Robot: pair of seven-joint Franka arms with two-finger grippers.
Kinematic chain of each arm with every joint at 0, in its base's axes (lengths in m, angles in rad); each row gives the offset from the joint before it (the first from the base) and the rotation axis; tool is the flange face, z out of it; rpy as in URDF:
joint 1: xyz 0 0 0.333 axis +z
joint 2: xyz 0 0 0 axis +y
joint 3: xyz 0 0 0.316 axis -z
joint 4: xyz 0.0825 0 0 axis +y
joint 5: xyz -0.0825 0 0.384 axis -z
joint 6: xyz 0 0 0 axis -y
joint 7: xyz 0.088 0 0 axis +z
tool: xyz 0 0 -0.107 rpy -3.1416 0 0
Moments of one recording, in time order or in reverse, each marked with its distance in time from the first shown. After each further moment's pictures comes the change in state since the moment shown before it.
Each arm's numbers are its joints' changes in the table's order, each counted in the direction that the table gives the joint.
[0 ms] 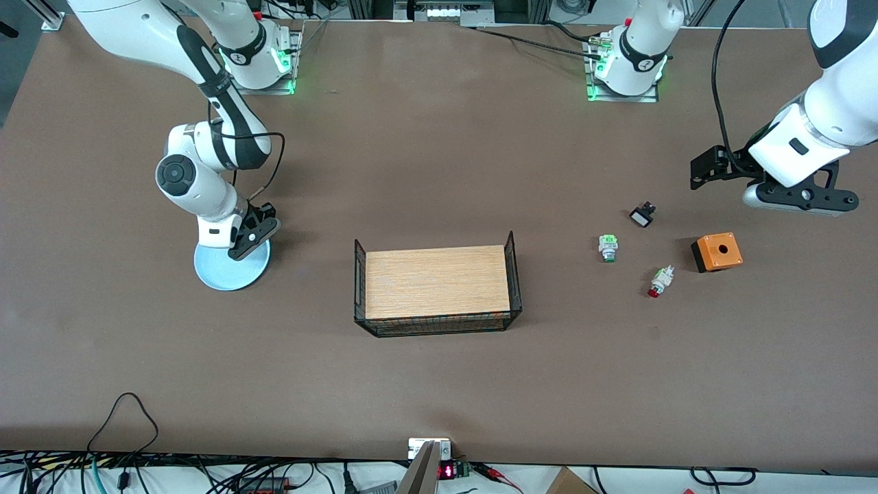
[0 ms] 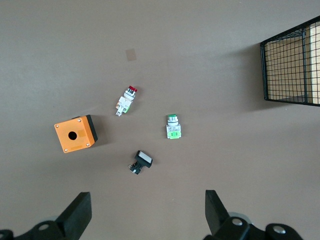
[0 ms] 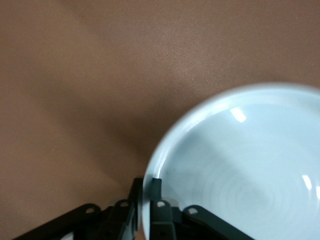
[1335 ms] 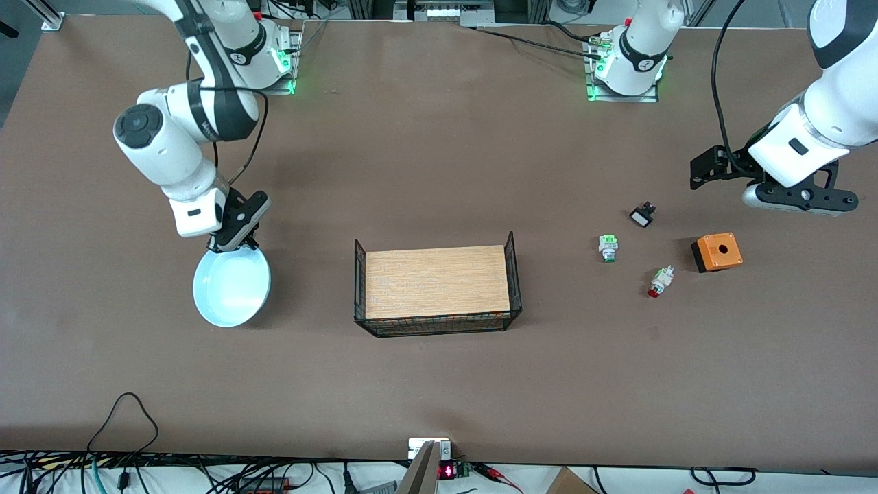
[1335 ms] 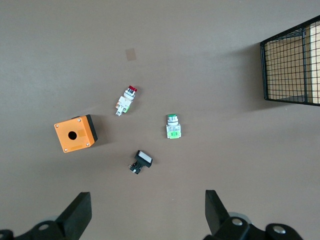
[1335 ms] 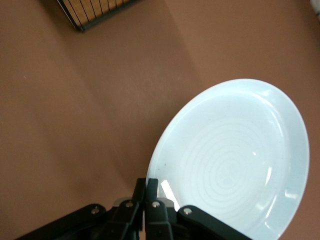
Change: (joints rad) left arm 0.000 0.000 0.000 0.000 0.000 -0.001 0.000; right arm 0.064 -0.239 -0.023 -0.100 0.001 -0.078 0.241
